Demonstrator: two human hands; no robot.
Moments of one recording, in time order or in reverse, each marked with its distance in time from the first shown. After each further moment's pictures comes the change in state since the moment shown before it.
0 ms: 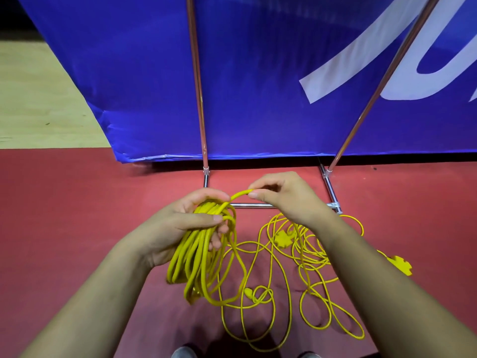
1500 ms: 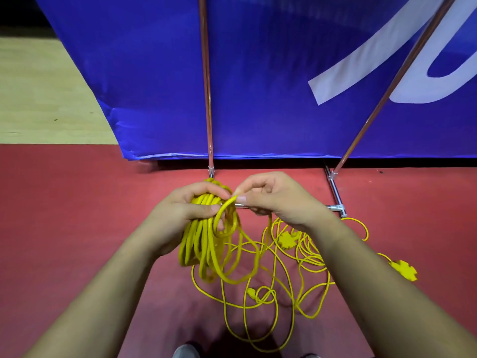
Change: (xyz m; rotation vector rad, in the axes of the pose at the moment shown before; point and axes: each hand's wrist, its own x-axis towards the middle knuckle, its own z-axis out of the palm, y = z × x) left_hand -0.002 0.005 -0.010 0.133 0.162 0.133; right_hand 0.003 -0.029 0.027 0.367 -0.237 0.075
